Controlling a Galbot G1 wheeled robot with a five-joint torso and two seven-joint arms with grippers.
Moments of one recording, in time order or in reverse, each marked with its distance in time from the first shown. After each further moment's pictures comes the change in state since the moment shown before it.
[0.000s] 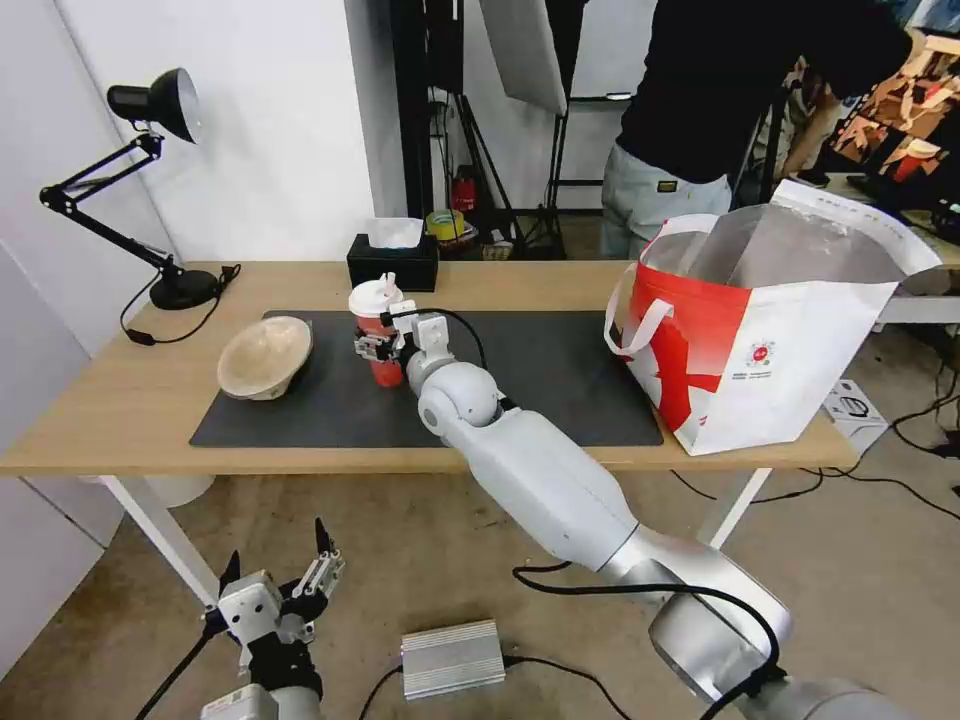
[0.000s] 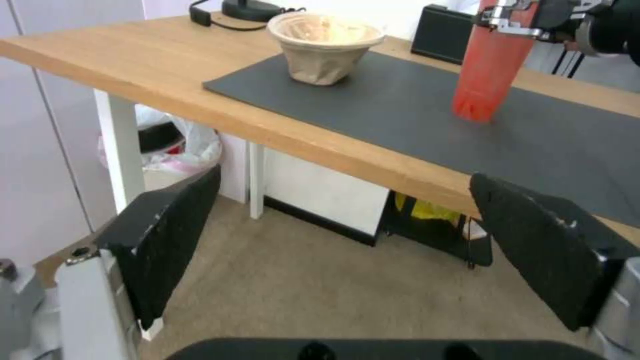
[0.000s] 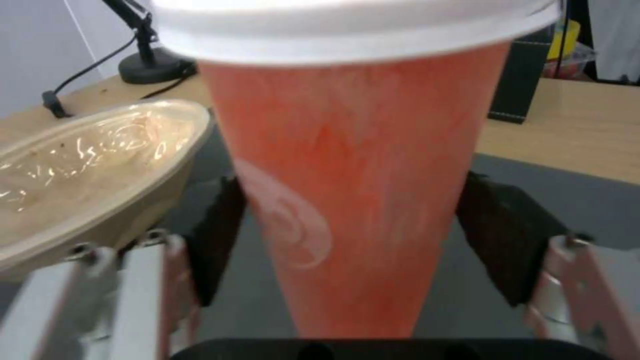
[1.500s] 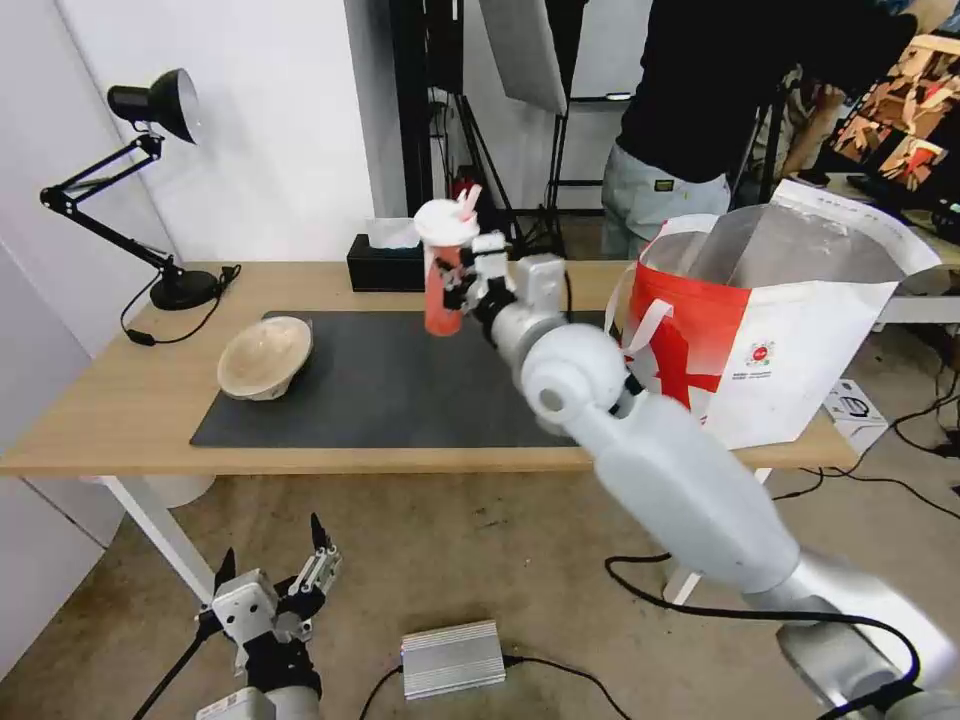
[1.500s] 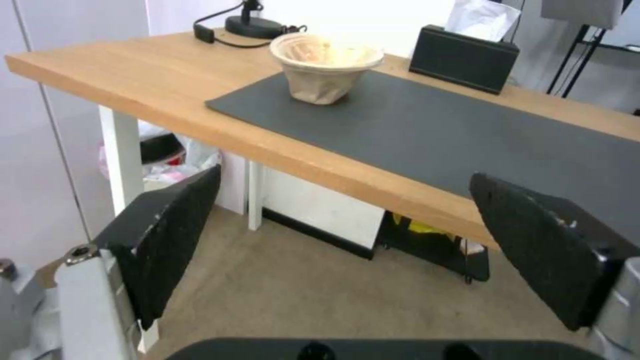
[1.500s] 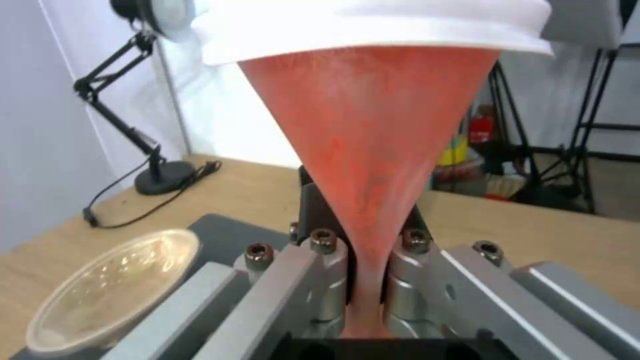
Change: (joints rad) left arm 0.007 -0.011 0.006 -0.020 0.020 -0.018 0.000; right arm 0.040 -0.404 0.109 0.623 0.341 -0.177 0.207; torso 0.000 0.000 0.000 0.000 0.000
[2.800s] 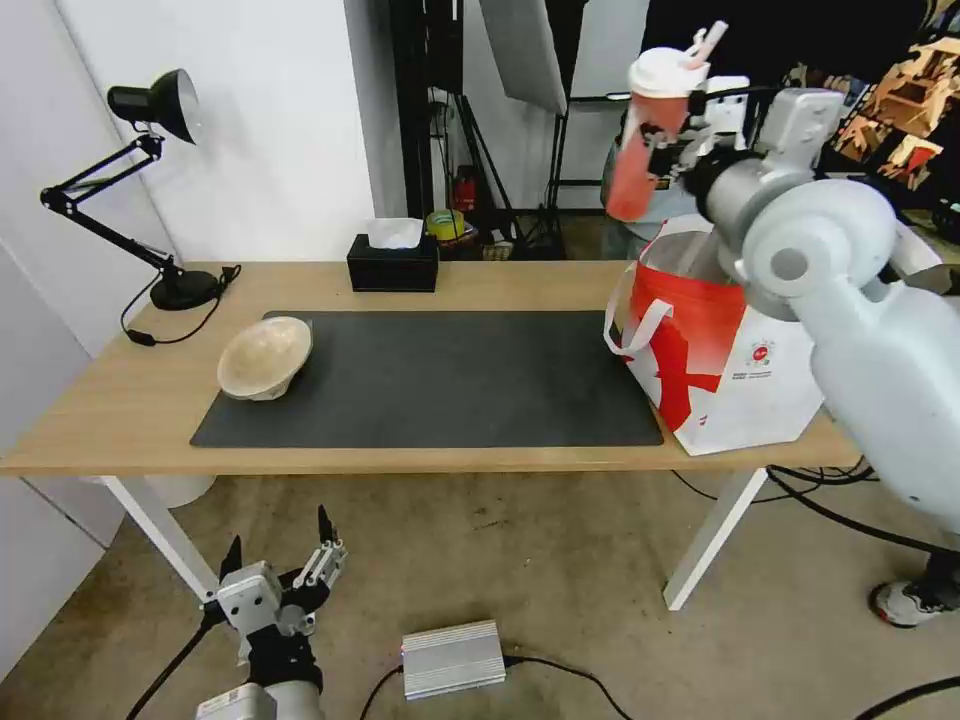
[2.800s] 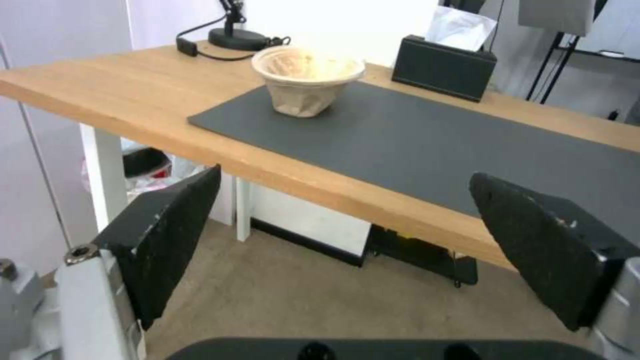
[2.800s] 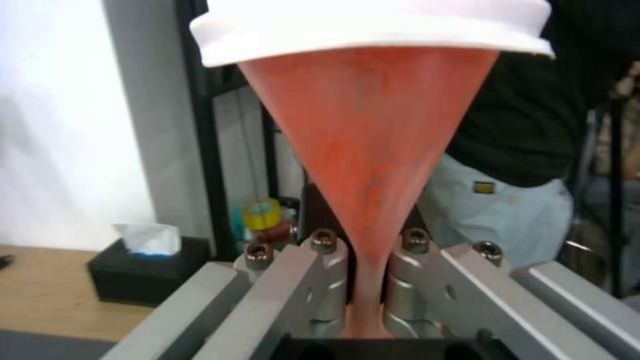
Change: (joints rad) left arm -0.016 0.042 0.005 -0.010 -0.008 -0.001 0.005; right arm 0.124 -0.353 0.236 -0.019 0.170 -0.051 0.017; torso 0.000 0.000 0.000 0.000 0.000
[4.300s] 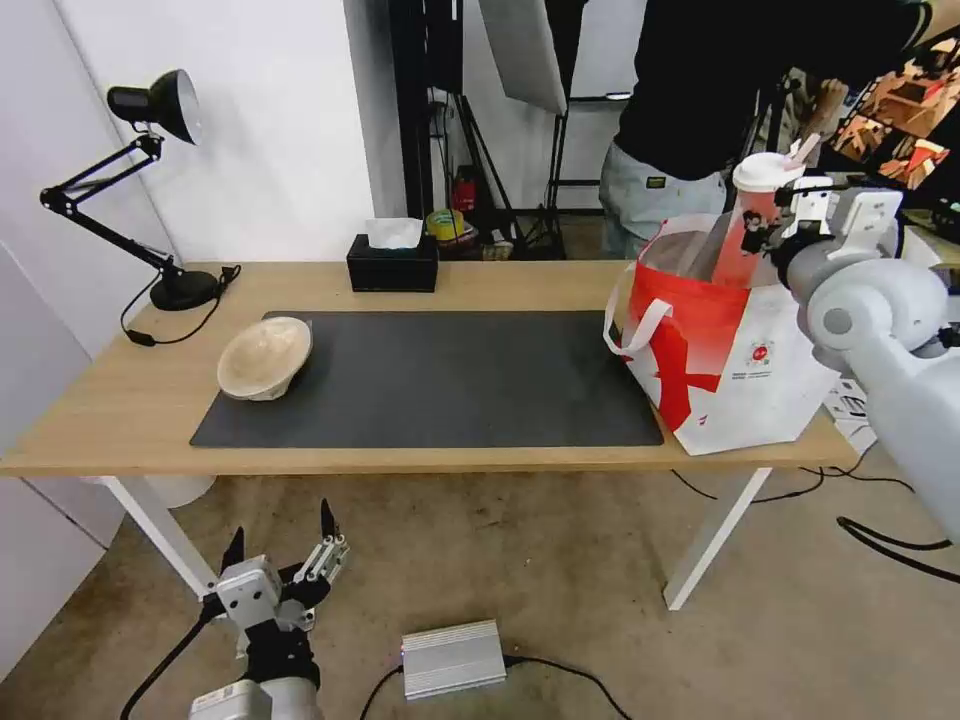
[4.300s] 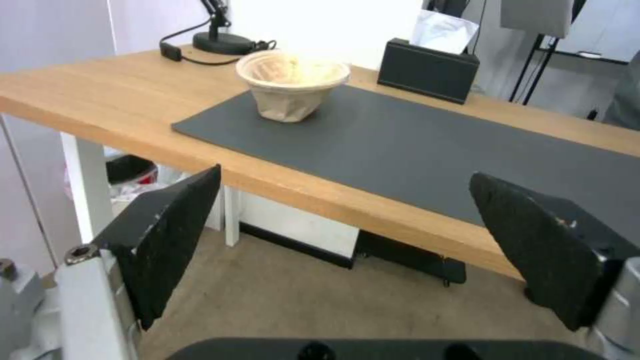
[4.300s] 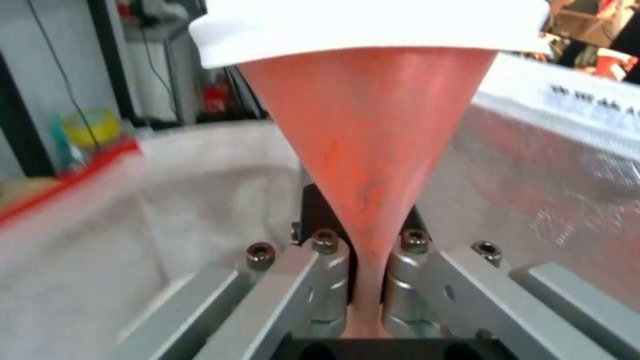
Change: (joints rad) left arm -0.012 0.045 0.000 -0.008 -0.027 0.001 0.002; right arm -0.209 -0.121 0.088 -0.149 -0.109 0.005 -0.027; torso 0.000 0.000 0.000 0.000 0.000
